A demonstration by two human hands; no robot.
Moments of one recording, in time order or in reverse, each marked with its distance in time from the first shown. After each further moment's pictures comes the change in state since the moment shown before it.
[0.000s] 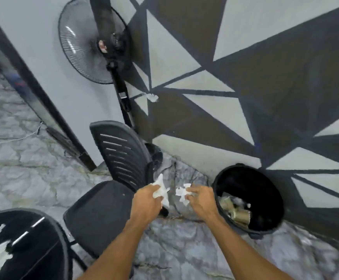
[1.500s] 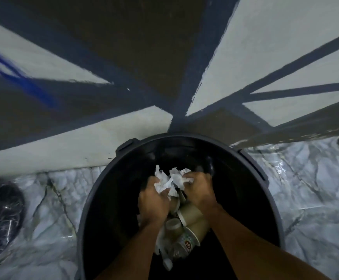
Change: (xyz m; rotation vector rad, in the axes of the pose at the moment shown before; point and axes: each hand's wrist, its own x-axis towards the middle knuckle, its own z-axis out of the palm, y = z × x) left_hand 0.329 0.033 0.717 0.187 -0.427 0.075; right_hand 0.356 0.608 -0.021 0.199 0.309 0.681
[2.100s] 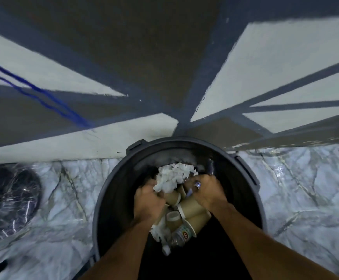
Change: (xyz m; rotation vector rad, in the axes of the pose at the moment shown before) left_hand -0.018 0.013 -0.048 0.069 -0.091 -0.068; right_hand -0.024 -0.013 -0.055 -0.279 -0.218 -0.032
